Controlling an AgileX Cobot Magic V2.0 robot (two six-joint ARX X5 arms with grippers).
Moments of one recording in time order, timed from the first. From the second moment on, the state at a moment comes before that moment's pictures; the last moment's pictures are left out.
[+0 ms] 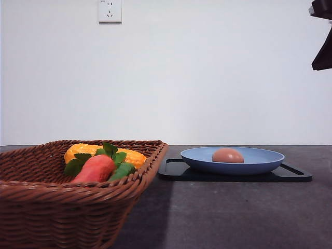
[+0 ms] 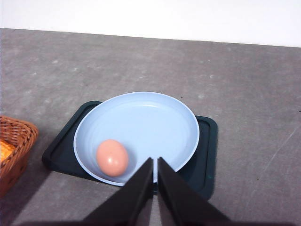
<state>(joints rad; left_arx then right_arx) -0.25 0.10 0.41 -0.24 -0.24 -0.15 0.41 0.64 0.41 -0.06 0.11 0.14</state>
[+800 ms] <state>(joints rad) 0.00 0.00 0.04 -0.19 -0.12 -0.15 0.41 0.64 0.41 -0.05 0.11 0.14</state>
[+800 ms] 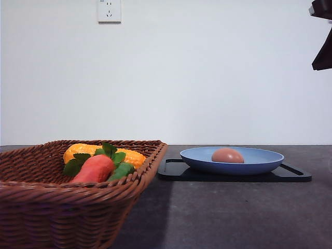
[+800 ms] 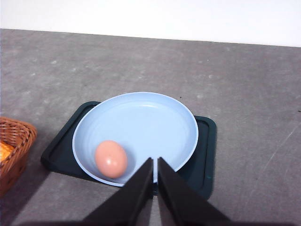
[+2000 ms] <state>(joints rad) 0.00 0.00 0.04 -0.19 -0.10 -0.18 0.35 0.50 0.38 -0.06 0.18 0.02</state>
